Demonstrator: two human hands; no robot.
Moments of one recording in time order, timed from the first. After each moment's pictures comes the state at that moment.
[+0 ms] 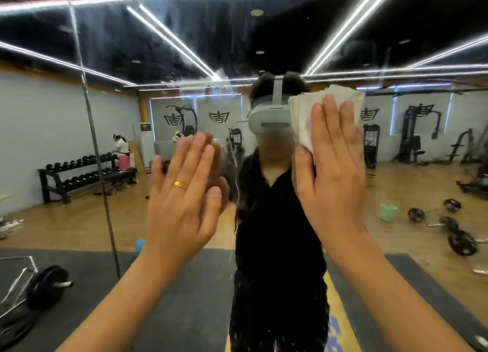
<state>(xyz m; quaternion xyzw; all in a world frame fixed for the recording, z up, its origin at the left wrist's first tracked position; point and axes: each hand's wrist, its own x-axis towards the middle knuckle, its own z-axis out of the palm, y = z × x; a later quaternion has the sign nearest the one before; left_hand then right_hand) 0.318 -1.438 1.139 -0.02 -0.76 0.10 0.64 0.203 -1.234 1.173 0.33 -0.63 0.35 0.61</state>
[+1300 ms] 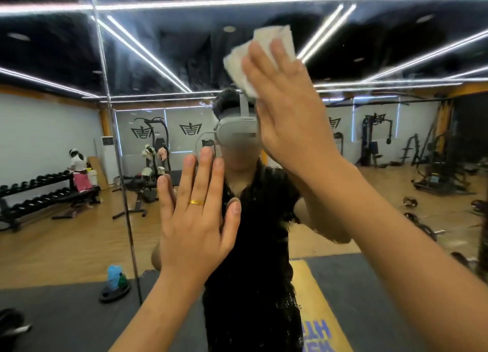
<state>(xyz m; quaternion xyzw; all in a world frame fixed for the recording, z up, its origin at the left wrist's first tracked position) 0.309 -1.490 1.145 0.02 -0.73 0.15 0.66 0.244 -1.324 1.288 0.41 -0.62 0.19 0.64</state>
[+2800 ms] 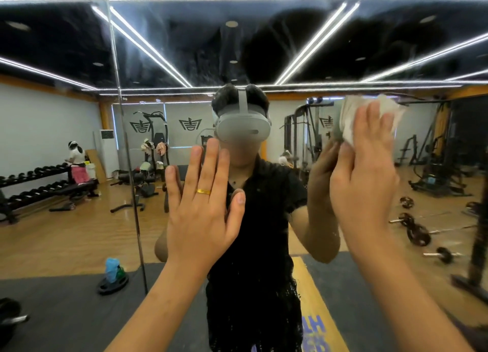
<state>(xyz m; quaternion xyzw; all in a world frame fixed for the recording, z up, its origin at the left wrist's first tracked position) 0.312 -1.485 1.144 0.02 -0.74 0.13 0.65 0.248 -1.262 1.197 0.16 -0.70 0.41 0.56</state>
